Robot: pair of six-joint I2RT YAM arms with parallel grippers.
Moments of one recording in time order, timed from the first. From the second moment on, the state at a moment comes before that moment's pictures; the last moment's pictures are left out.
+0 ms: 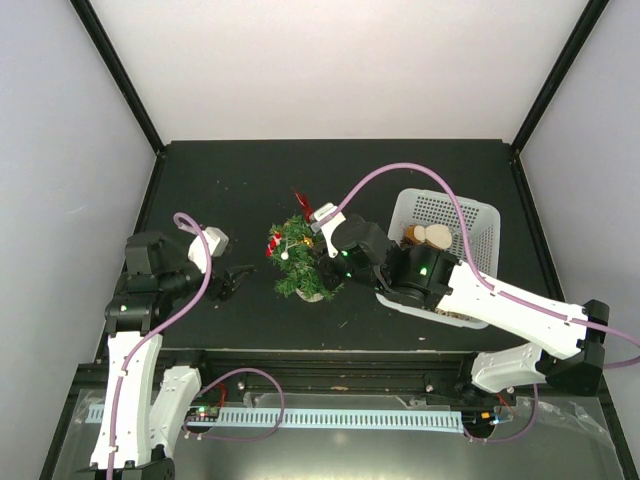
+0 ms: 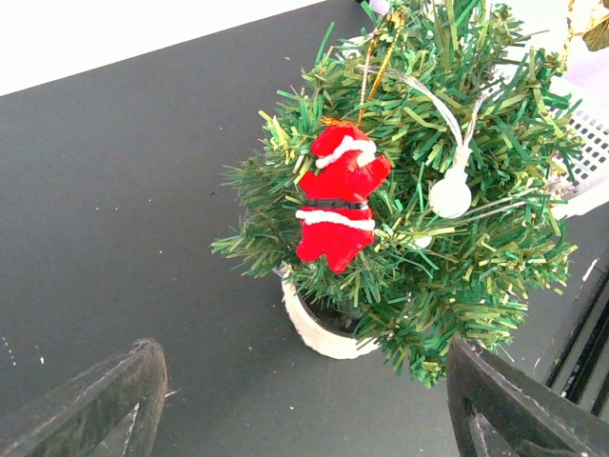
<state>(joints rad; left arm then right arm) 0.08 0.65 0.82 -0.81 0.80 0.36 1.15 1.31 1.35 -0.63 0.24 0.31</state>
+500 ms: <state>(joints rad) 0.08 0.65 0.82 -0.81 0.80 0.36 1.15 1.31 1.33 -0.62 0.23 0.32</state>
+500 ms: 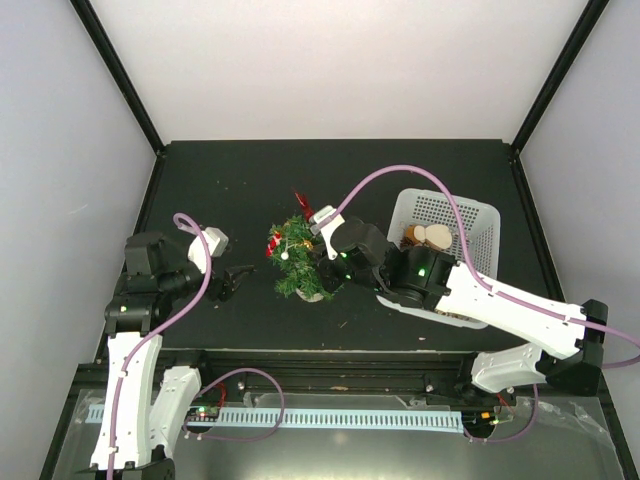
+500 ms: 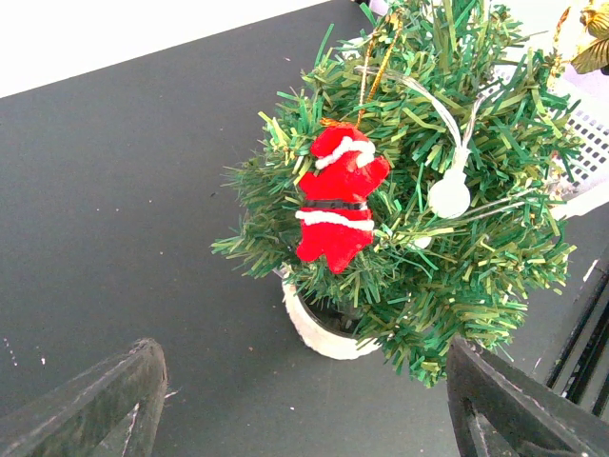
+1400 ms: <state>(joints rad) 0.08 0.65 0.82 -0.81 0.80 0.36 1.15 1.31 1.30 -0.61 0.27 0.33</state>
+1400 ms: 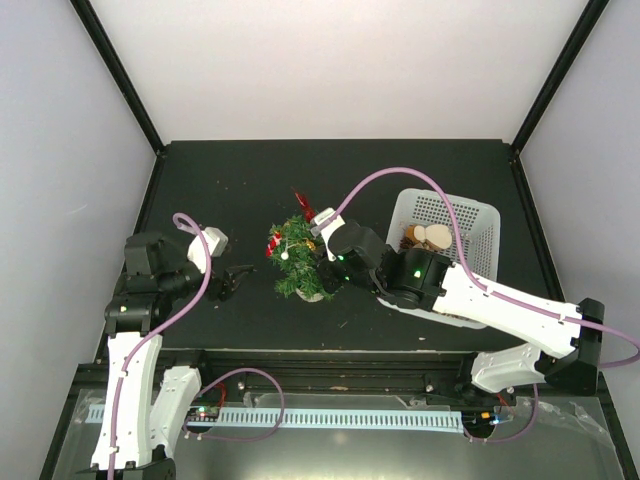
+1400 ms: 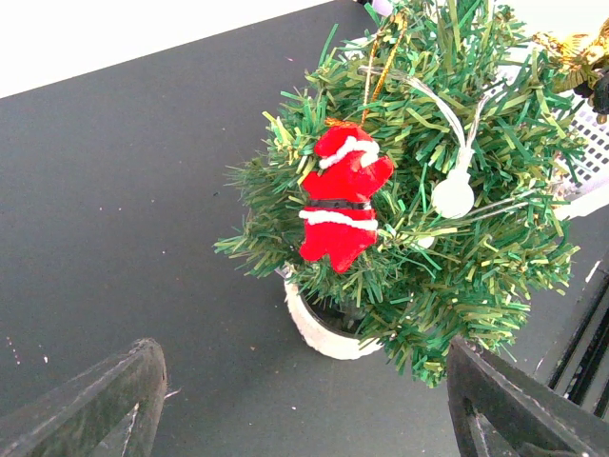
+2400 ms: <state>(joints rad) 0.09 0.65 0.81 -0.81 0.80 0.36 1.15 1.31 1.30 -0.64 0.24 0.33</state>
